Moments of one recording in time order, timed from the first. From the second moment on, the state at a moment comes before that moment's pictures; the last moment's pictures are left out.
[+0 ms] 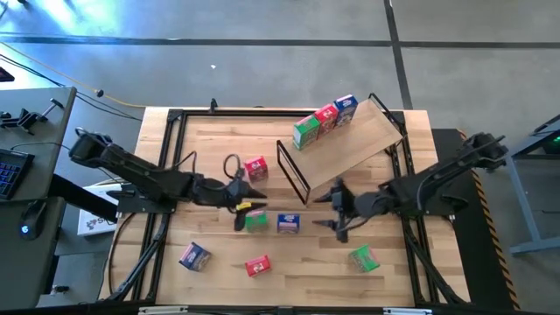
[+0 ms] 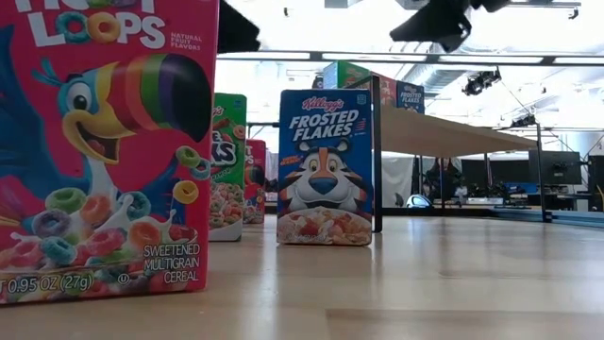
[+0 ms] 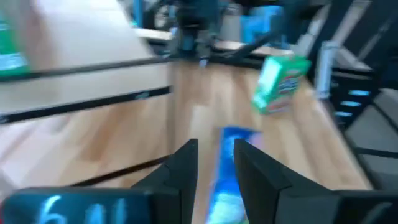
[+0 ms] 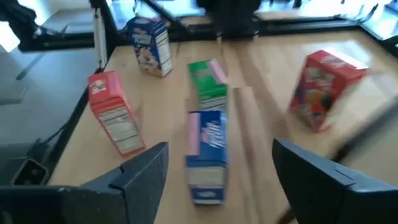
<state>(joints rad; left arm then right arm) -0.29 1.24 0.67 0.23 -0.32 -0.22 0.44 1.23 0.78 -0.03 0.37 0.26</state>
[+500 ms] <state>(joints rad) -0.20 1.17 0.54 0.34 -0.51 -0.23 0.37 1.74 1.44 -0.70 0.28 0.40</state>
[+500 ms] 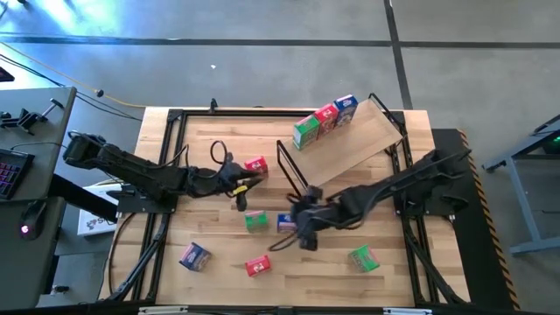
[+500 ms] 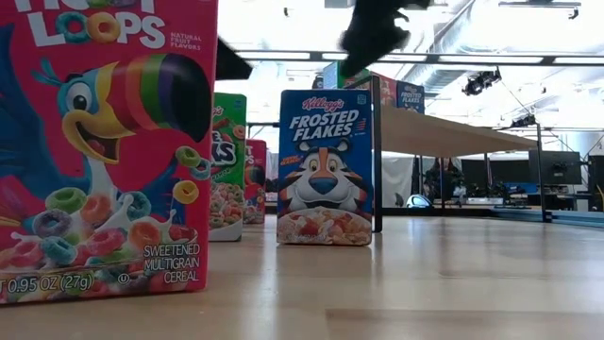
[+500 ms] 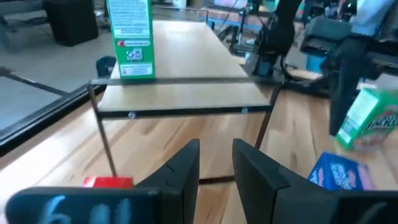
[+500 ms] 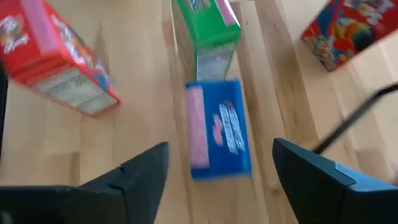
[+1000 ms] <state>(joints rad) -0.20 1.16 0.48 0.35 -0.51 -0.26 0.31 1.98 1.71 -0.93 0.17 0.40</state>
